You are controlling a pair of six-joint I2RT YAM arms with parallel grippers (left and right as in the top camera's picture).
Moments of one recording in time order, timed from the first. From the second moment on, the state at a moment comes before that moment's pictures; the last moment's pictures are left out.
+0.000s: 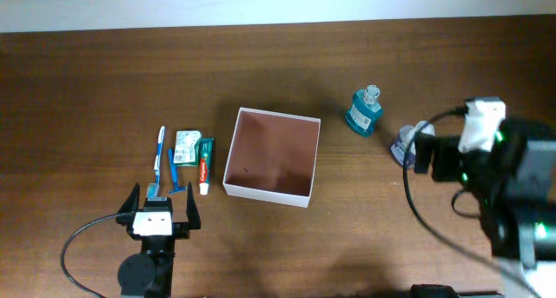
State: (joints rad) left arm -0.09 0.02 0.02 -0.08 -0.10 0.09; right arm -0.09 0.97 1.18 -0.92 -0.06 -0.05
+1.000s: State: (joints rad) left arm -0.09 0.02 0.02 -0.08 -0.10 0.09; right arm -0.09 1.50 1.29 -0.91 0.01 -0.34
